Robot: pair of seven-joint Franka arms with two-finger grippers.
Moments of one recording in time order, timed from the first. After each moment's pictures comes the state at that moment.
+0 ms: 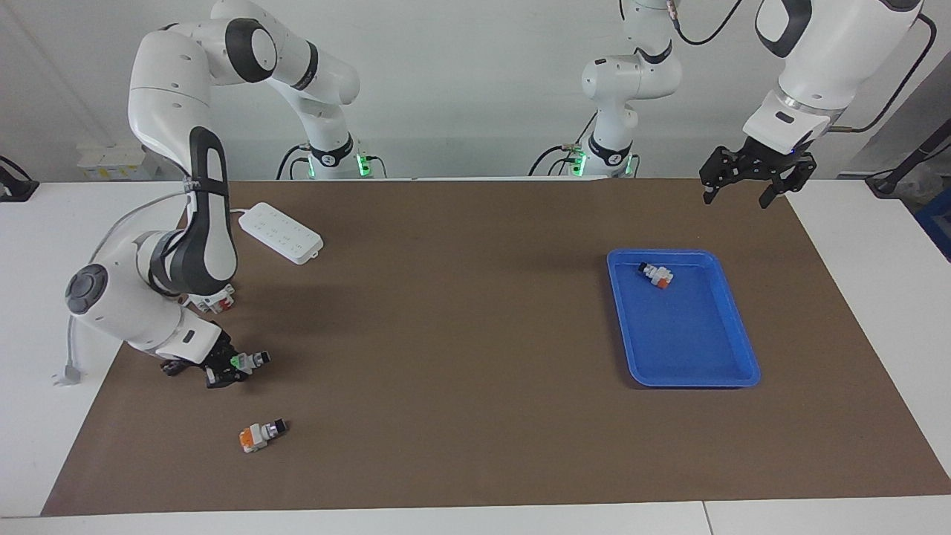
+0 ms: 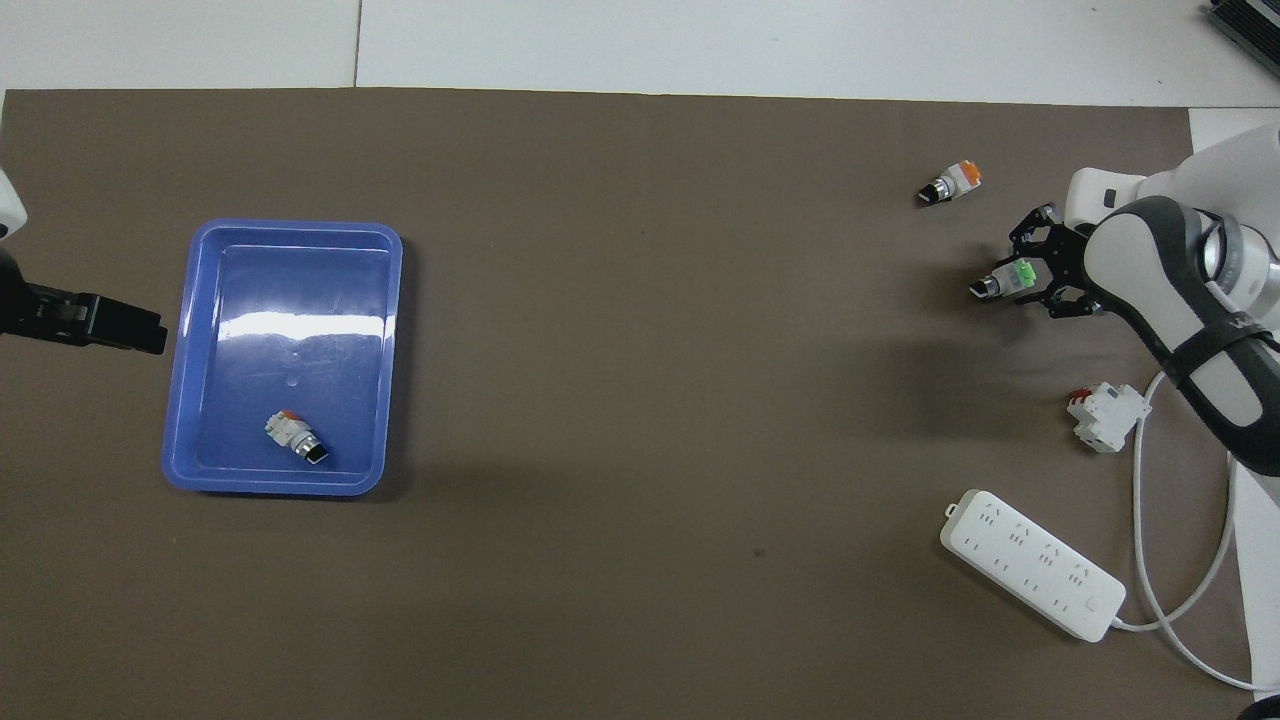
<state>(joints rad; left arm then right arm) 0.01 -0.04 -0.06 -1.62 0.00 1.59 0.13 -0.40 0.64 0.24 -1.52 0.08 2.04 -2.15</state>
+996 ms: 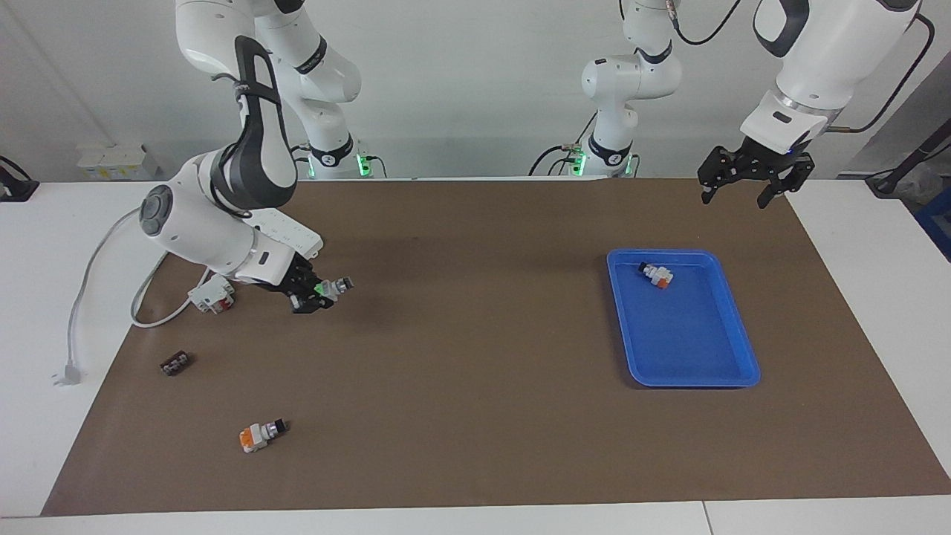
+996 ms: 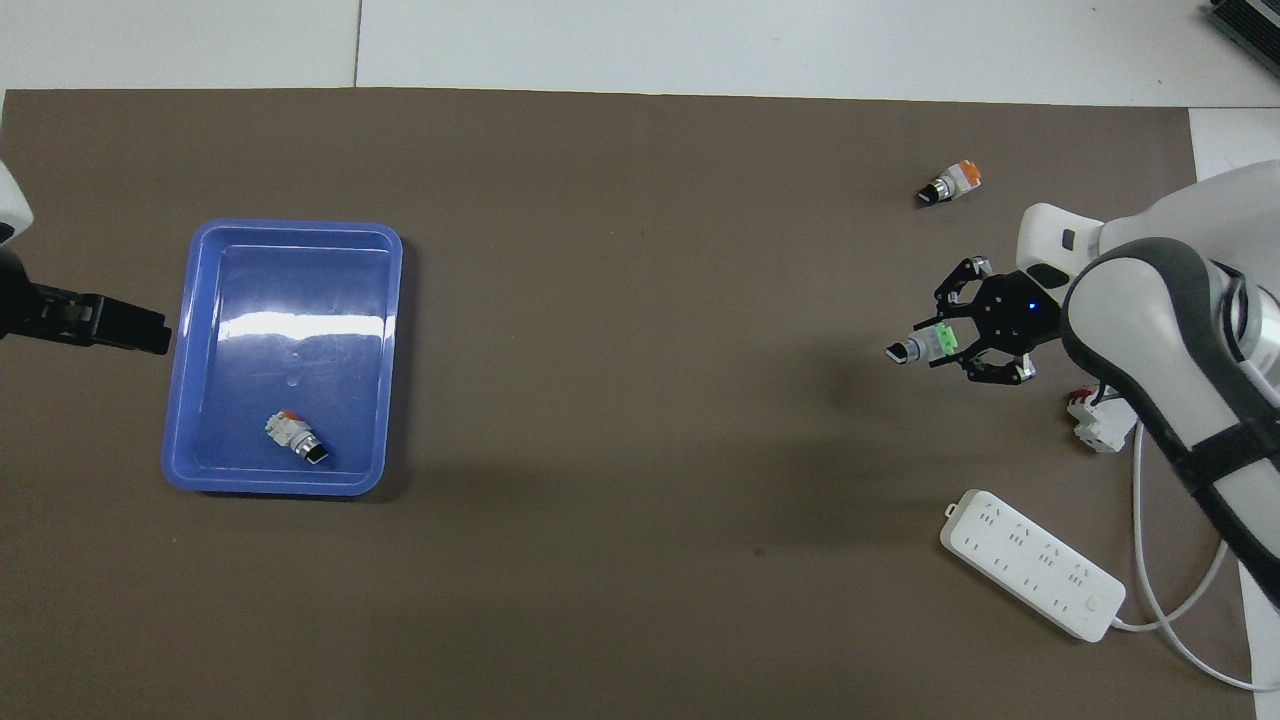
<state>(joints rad) 0.01 -0.04 -0.07 -1.62 0.00 1.59 0.13 -0.23 0.23 0.28 -1.90 0.44 1.94 -2.06</state>
